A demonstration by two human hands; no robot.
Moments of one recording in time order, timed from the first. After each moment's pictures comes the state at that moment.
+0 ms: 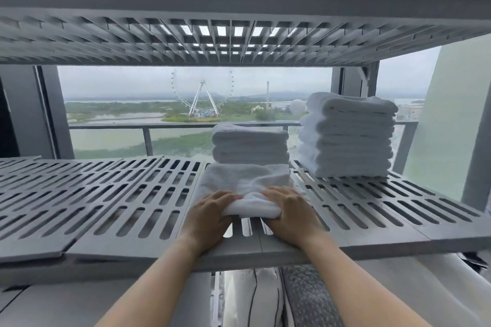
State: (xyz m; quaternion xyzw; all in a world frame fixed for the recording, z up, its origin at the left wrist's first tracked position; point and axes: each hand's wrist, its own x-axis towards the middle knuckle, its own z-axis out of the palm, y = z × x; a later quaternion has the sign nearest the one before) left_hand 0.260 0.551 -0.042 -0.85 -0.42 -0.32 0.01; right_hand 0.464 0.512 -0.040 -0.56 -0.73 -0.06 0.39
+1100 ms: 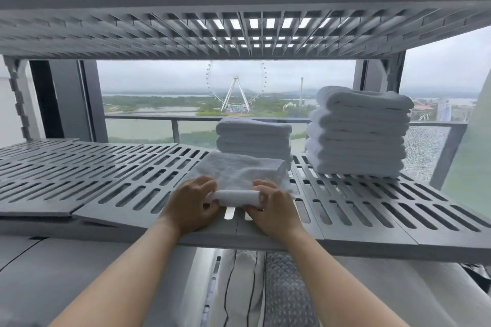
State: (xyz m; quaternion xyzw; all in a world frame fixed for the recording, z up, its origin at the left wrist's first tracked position) left_hand 0.266 0.516 -0.035 -0.82 -0.46 -0.33 0.11; right_hand 0.475 0.500 -0.046 -0.51 -0.74 0.06 0.43
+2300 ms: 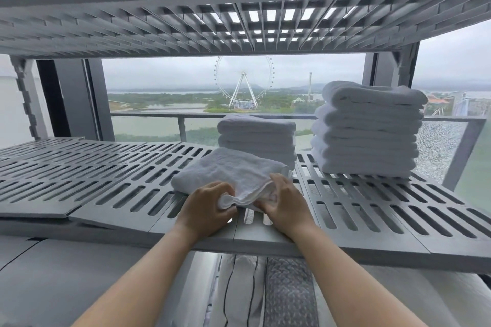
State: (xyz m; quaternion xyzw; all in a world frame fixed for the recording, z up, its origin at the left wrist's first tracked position) left_hand 0.301 0.518 -0.043 -0.79 -0.46 -0.40 0.03; right_hand 0.497 0.526 -0.047 -0.55 -0.73 0.03 0.42
